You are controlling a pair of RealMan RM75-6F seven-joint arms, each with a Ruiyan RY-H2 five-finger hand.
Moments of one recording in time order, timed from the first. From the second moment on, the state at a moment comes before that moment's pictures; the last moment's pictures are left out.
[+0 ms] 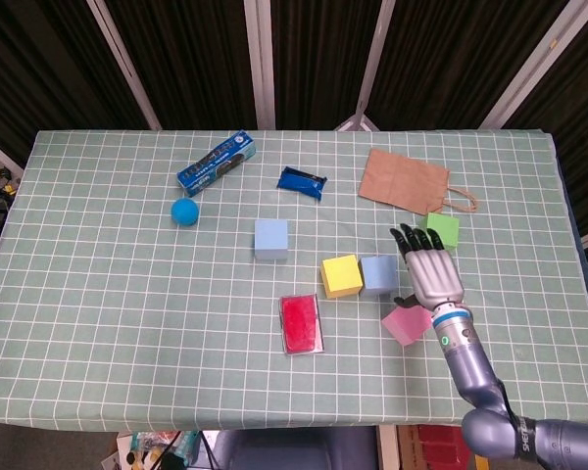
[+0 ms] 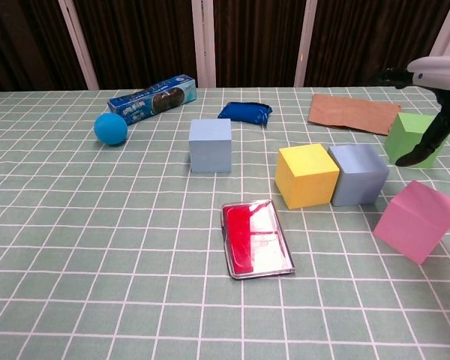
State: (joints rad) left arm 0.04 -0.94 -0.05 -1.70 1.42 1.55 -0.07; right arm 0.69 -1.25 0.19 -1.94 -0.76 1.18 -0.65
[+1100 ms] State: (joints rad) left arm 0.03 -0.94 -0.06 -1.70 1.41 1.54 -0.07; right arm 0.85 -1.60 0.21 -1.77 -0.66 1.25 -0.91
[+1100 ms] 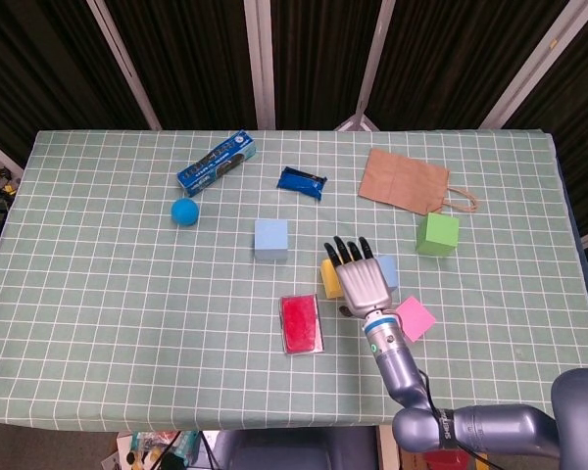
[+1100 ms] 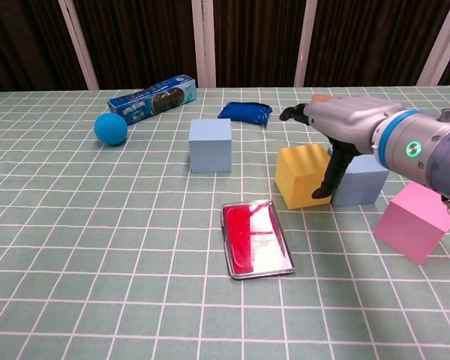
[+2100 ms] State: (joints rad) left arm 0.02 -0.94 -0.07 -1.71 1.38 1.53 -0.05; right arm 0.90 -1.72 0.25 -1.56 -0.64 1.24 -0.93
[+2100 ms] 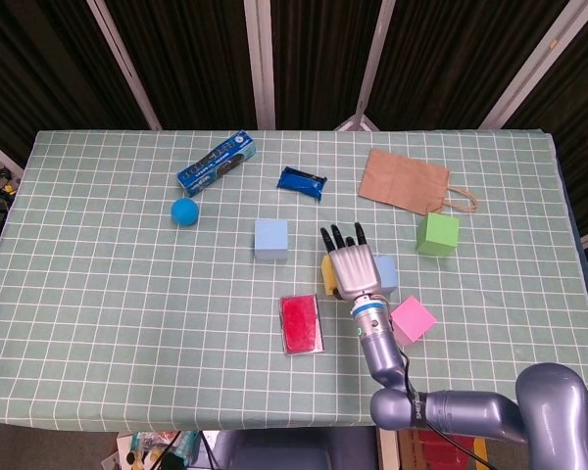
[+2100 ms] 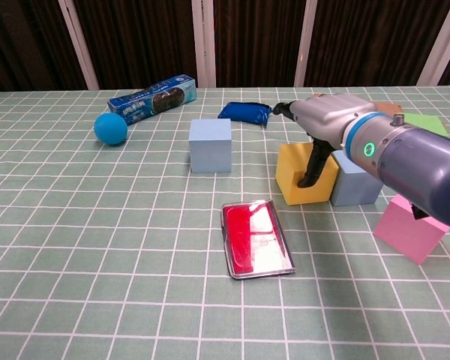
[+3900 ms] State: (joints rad) left arm 0.04 -0.90 -0.07 -1.72 1.37 1.54 -0.13; right arm 0.83 -1.59 0.17 -1.93 -0.74 1.24 -0.78
